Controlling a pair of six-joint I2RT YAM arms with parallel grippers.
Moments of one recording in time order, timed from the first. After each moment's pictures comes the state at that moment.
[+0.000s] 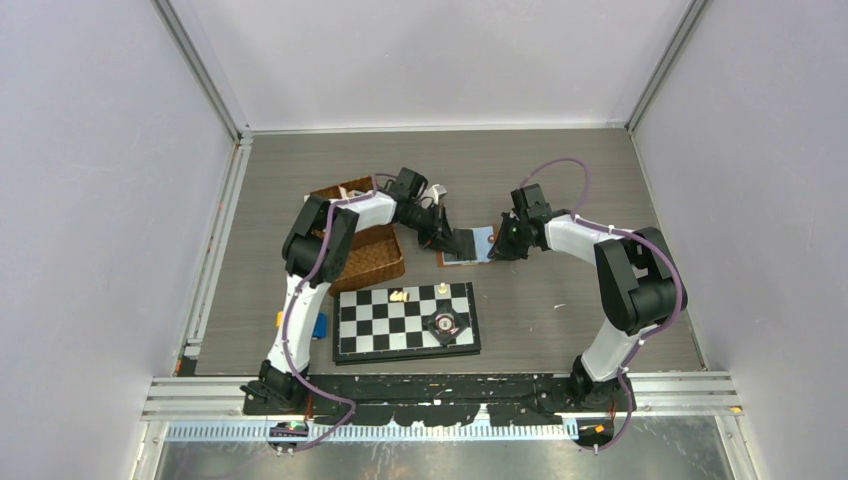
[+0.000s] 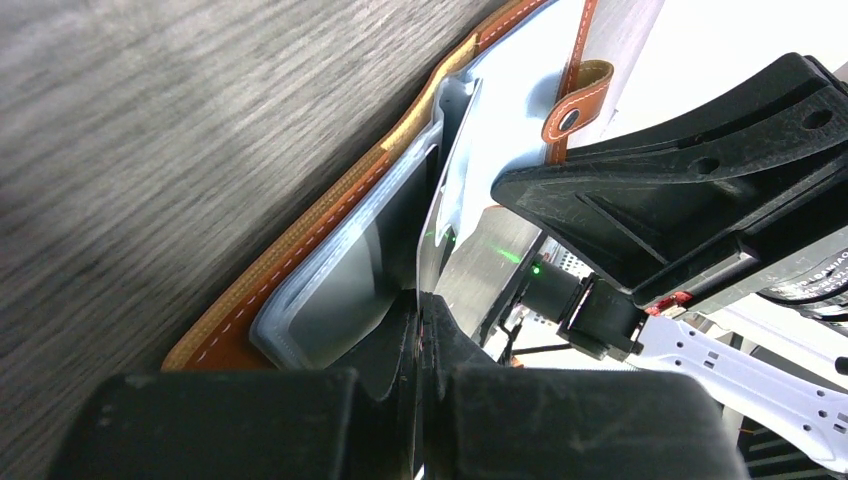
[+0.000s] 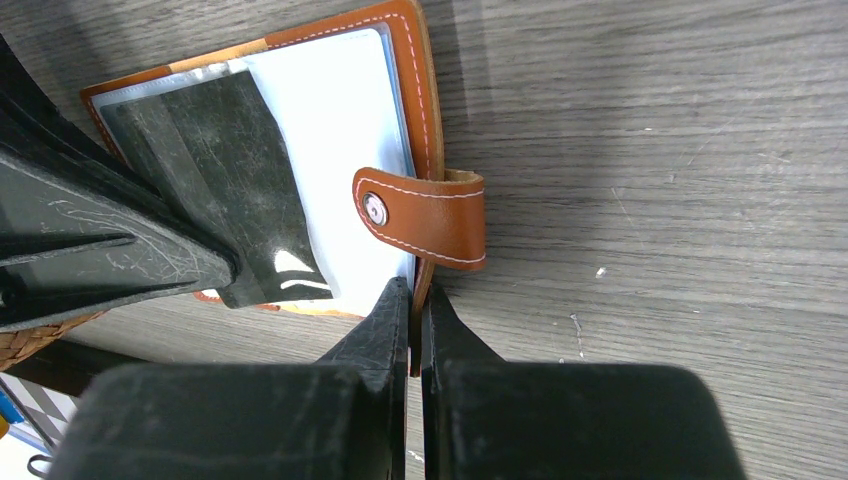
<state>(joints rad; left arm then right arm) -0.51 2.32 1.59 -0.30 0.88 -0.71 0.30 1.72 0.94 -0.27 -0.19 0.57</state>
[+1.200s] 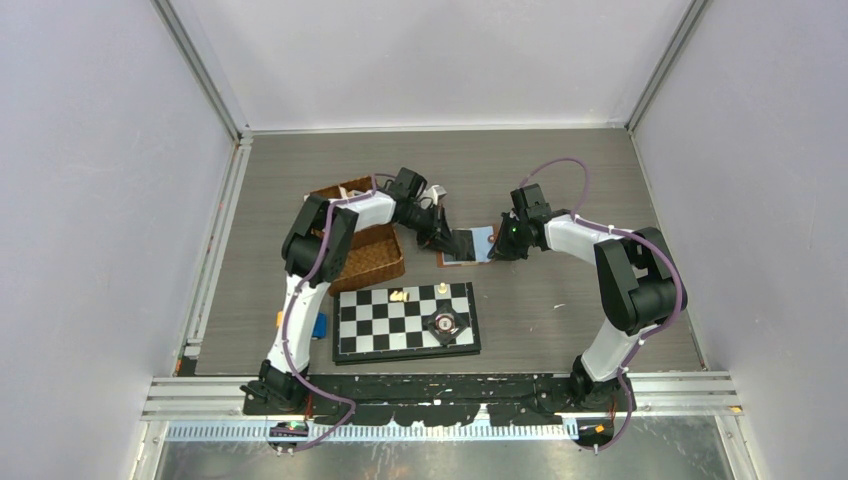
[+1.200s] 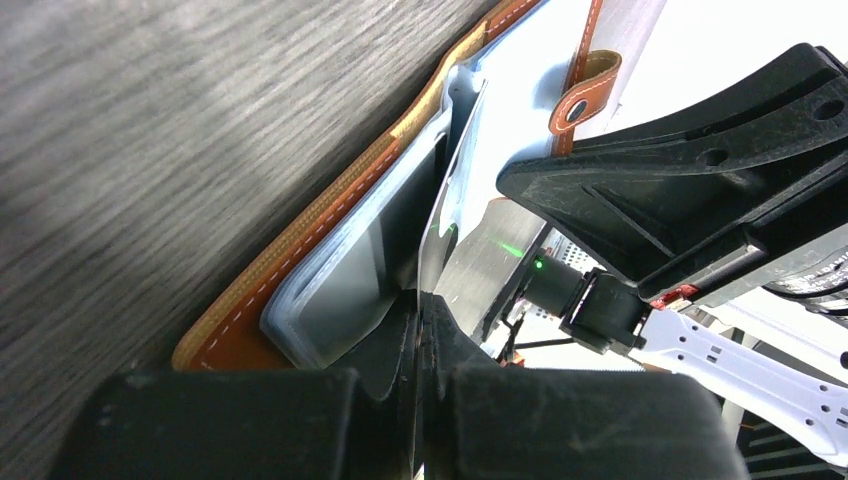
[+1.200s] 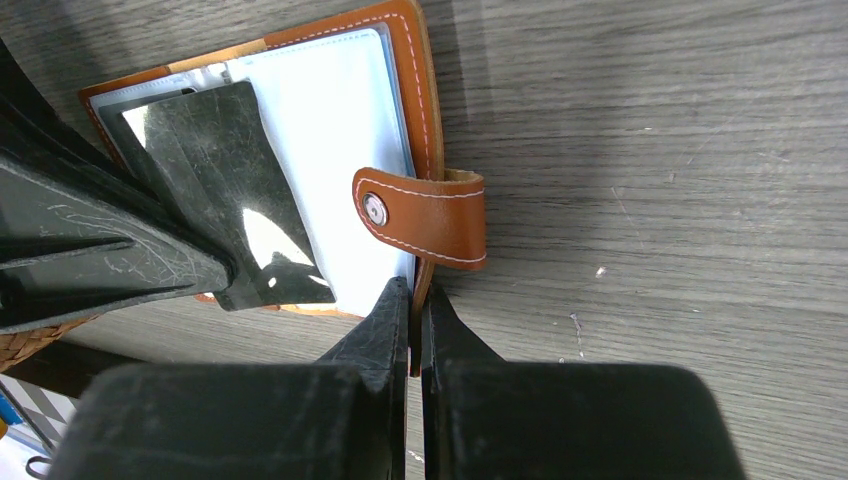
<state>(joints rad) -0.50 2.32 1.59 -0.33 0.88 -0.69 0.30 1.72 0.94 -0.27 -0.18 0.58</state>
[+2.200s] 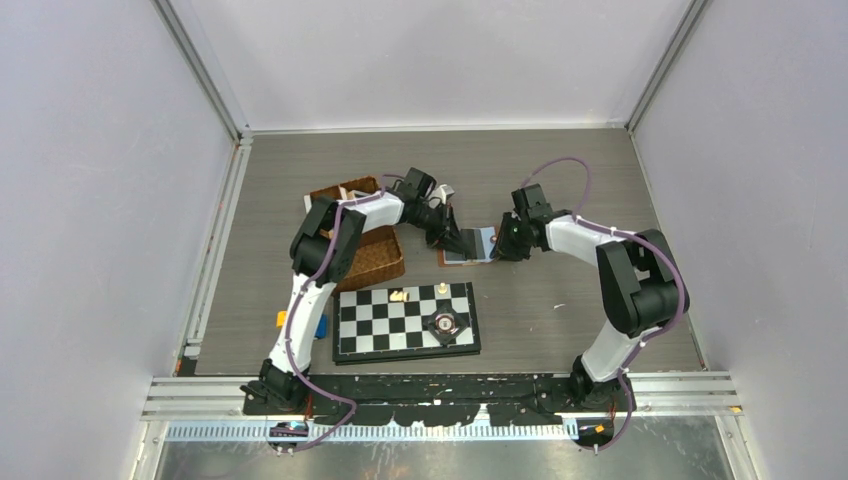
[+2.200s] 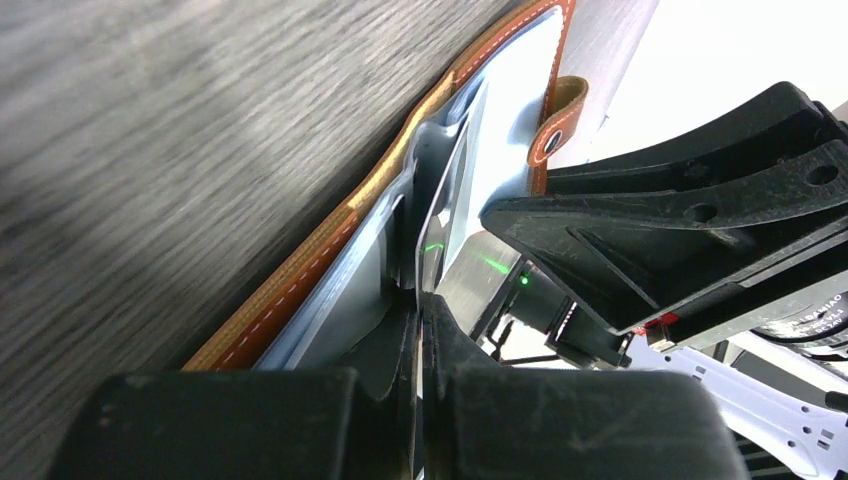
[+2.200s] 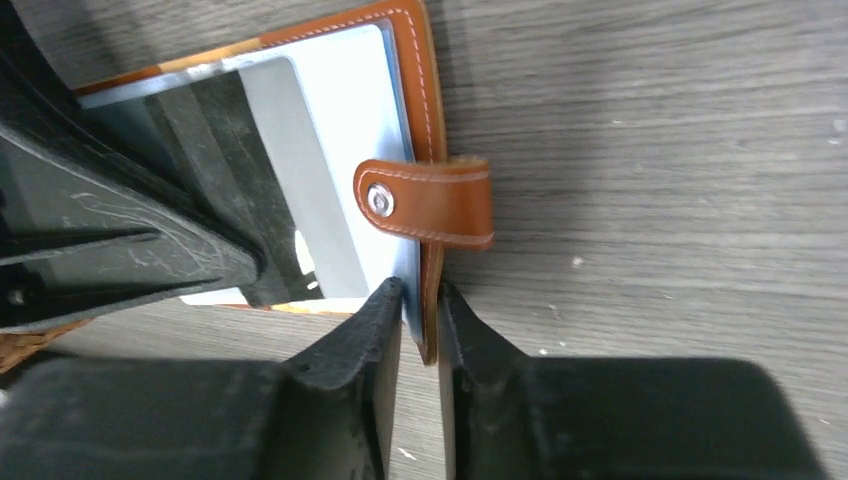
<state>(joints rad) -0.54 2.37 1.65 -0.29 0.88 -0.76 0.30 1.71 0.94 -0.28 -0.17 0.57</state>
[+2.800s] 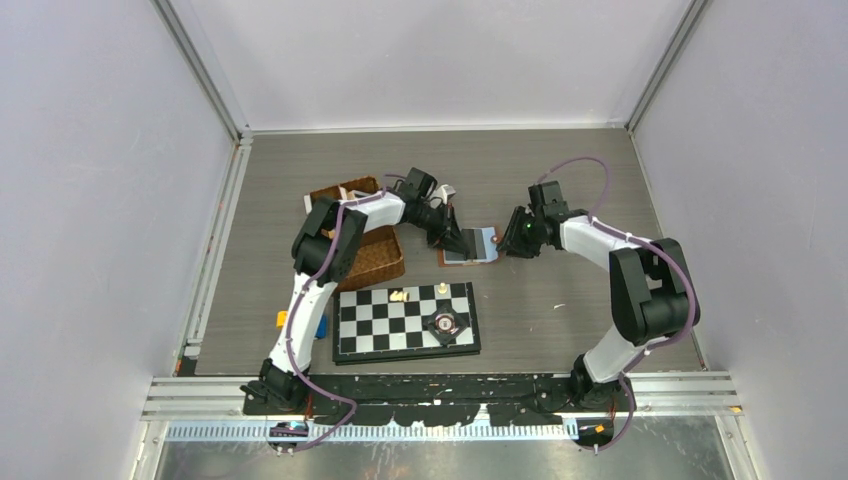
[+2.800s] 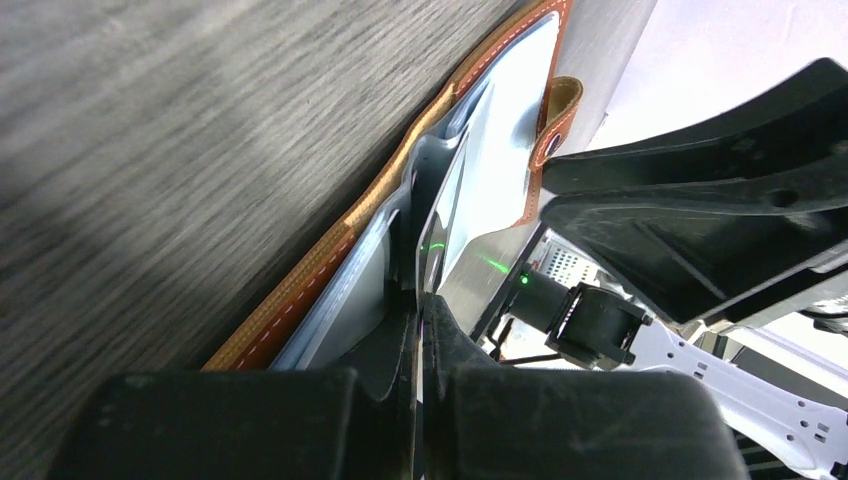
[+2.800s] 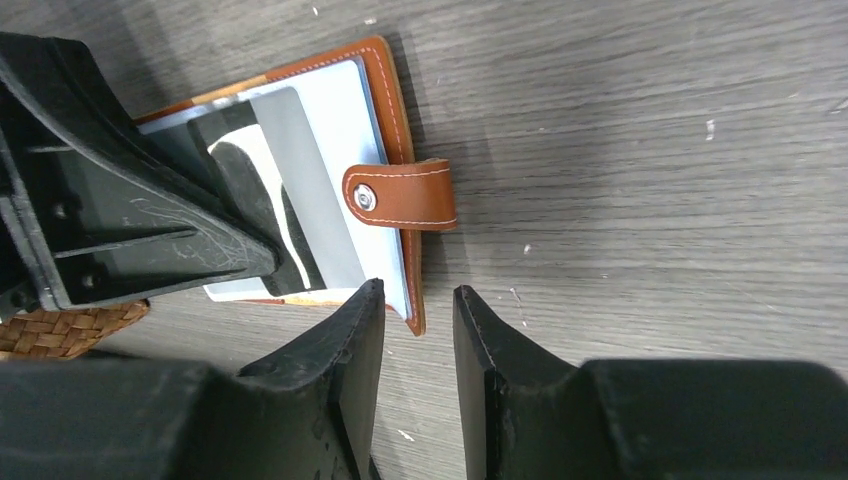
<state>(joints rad) -0.54 2.38 1.67 -0.29 0.89 -0.76 0.23 1.62 0.92 -0.29 -0.20 0.58</state>
